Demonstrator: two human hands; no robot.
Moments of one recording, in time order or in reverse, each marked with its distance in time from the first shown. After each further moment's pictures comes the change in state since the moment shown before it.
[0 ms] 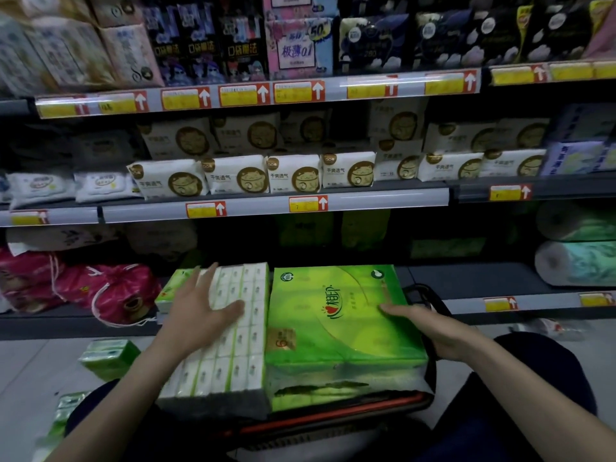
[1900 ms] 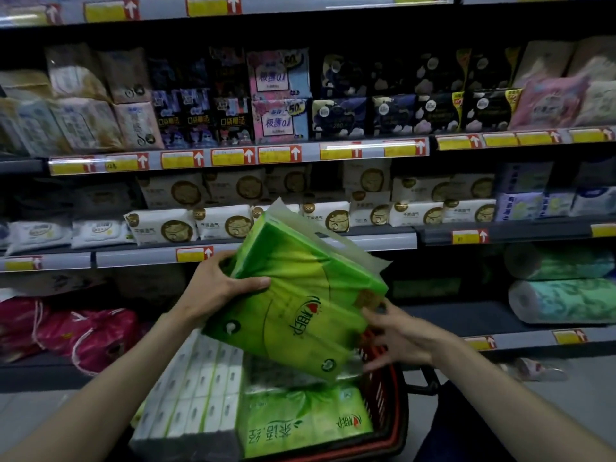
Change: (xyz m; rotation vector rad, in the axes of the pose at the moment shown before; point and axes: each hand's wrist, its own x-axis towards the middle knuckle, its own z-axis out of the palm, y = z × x) left_hand 0.021 0.115 -0.047 -0.554 0.059 0.281; right_hand -0.052 -0.056 -0.015 0.376 -0.234 -0.266
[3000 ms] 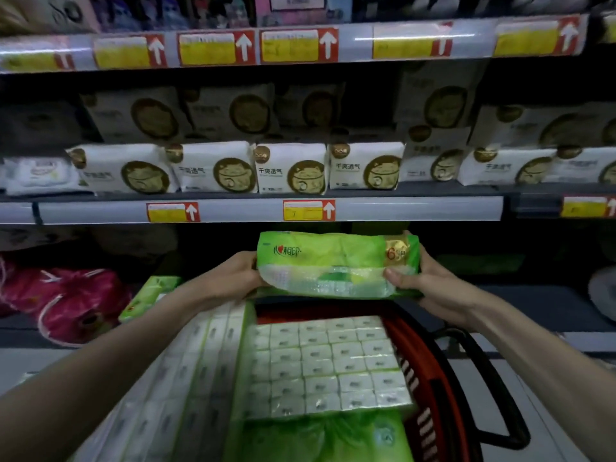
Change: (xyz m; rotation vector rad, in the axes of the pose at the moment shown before) left_hand 0.119 -0.131 0.057 -0.003 -0.448 -0.190; right_hand 0.163 -0.018 -0.052 -0.125 0.133 -0.202
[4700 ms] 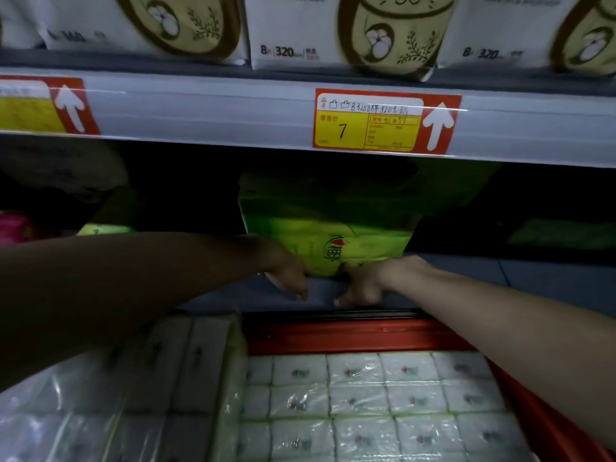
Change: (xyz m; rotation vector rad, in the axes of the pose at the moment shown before) left_hand 0.210 -0.171 0.047 0.968 -0.714 -0.344; right_hand 0.249 0.146 0.083 -1.592 -0.500 0.490
